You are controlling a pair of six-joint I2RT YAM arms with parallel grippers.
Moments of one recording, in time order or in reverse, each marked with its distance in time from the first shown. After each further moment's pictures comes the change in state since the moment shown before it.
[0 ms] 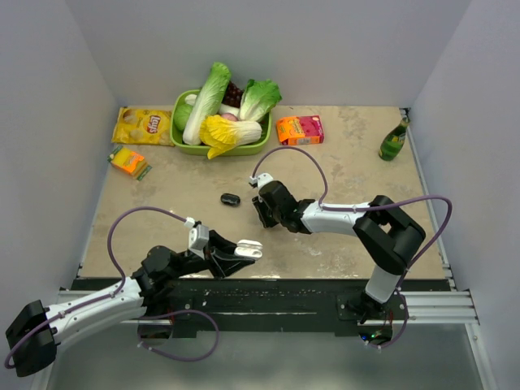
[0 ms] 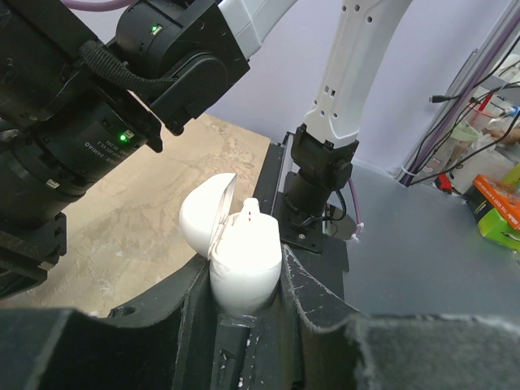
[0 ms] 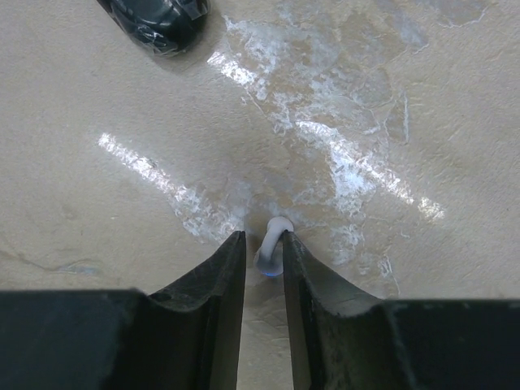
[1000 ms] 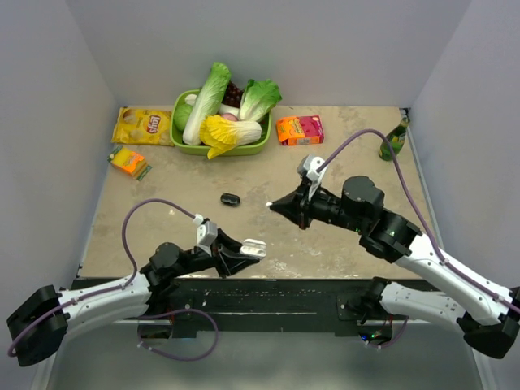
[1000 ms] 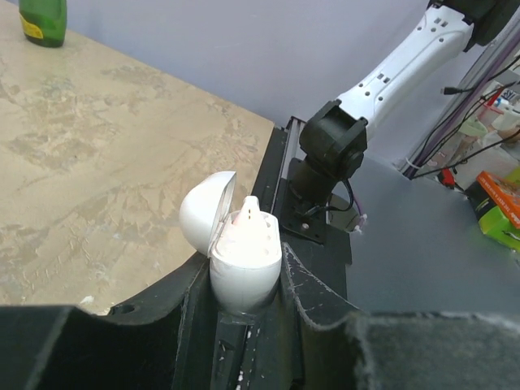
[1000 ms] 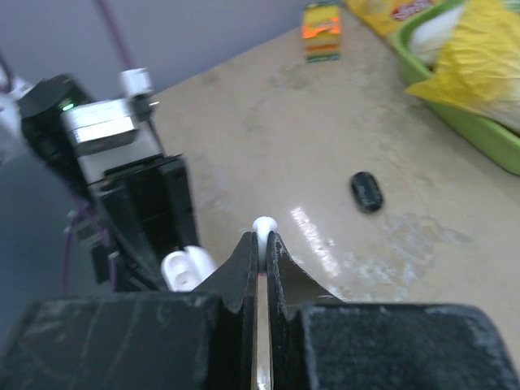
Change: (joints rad) left arm 0.000 0.151 0.000 0.118 -0.012 -0.025; right arm 0.014 -0.853 0.023 -0.222 -0.304 -0.095
